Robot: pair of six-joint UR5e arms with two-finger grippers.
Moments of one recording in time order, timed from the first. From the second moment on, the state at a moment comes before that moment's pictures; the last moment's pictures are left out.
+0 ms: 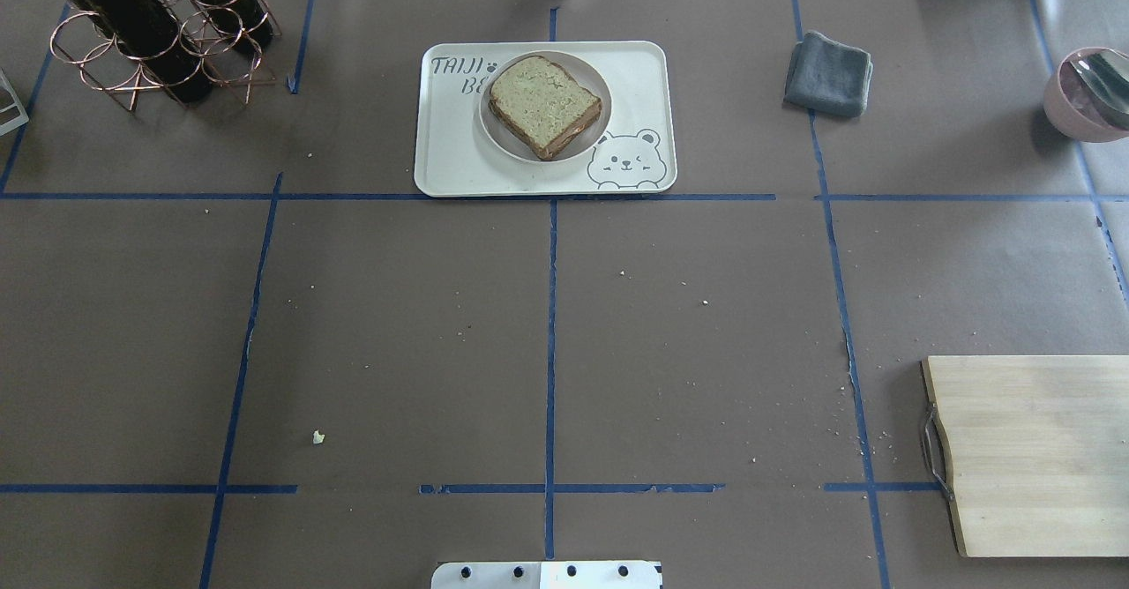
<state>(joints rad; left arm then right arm) -1.57 -1.32 -1.90 -1.52 -2.37 0.18 1.47 -1.76 1.91 -1.74 2.32 -0.13</state>
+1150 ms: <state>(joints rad) -1.58 -1.36 -1.89 -1.37 -2.36 0.17 1.47 -1.76 1.90 -1.74 2.34 -0.08</state>
